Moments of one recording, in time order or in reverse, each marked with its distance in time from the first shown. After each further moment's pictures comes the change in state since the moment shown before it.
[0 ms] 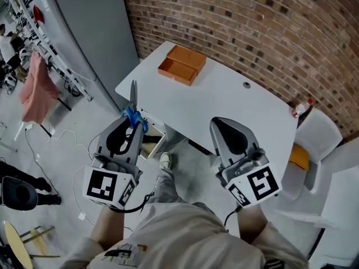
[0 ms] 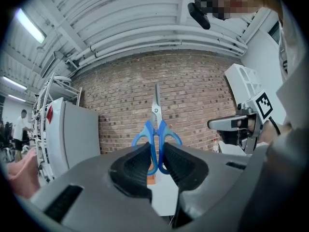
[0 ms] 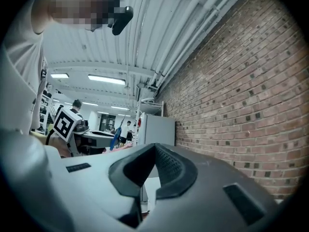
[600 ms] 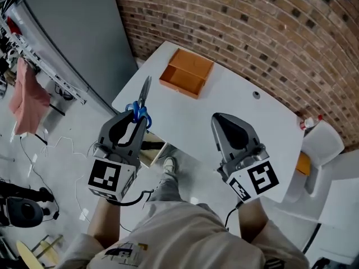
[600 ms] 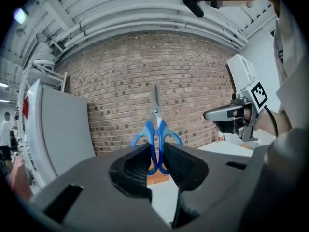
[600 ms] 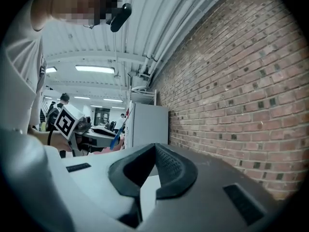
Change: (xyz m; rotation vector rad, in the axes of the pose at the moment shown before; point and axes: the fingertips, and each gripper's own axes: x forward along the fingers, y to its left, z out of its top) left arm 0.158 0.133 -0.037 0.052 0.164 -0.123; right arm 0.181 -0.081 -0.035 0.029 0.109 -0.051
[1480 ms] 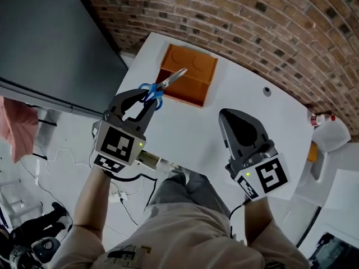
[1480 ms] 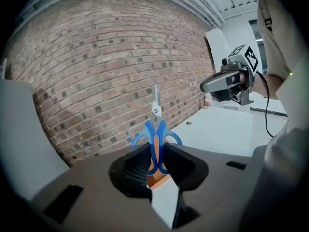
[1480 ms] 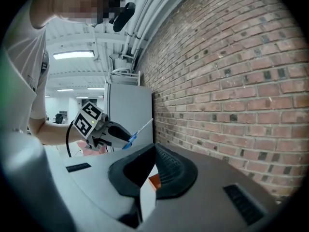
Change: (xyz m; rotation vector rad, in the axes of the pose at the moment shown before) left arm 0.247 0.097 -0.071 0.283 0.236 -0.363; right arm 0.156 -0.122 -0.075 0.075 0.181 -0.120
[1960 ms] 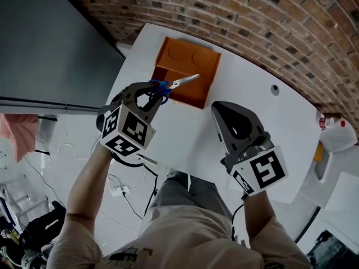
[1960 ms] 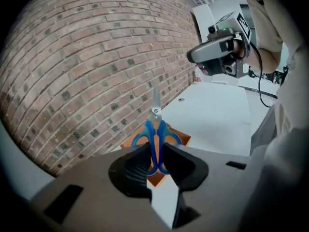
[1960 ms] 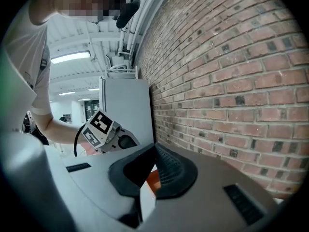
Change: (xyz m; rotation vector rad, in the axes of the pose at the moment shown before) left arm 0.118 -0.002 -0.060 0.174 0.207 -0.172; right arm 0.063 -0.047 -0.042 0.045 0.042 0.054
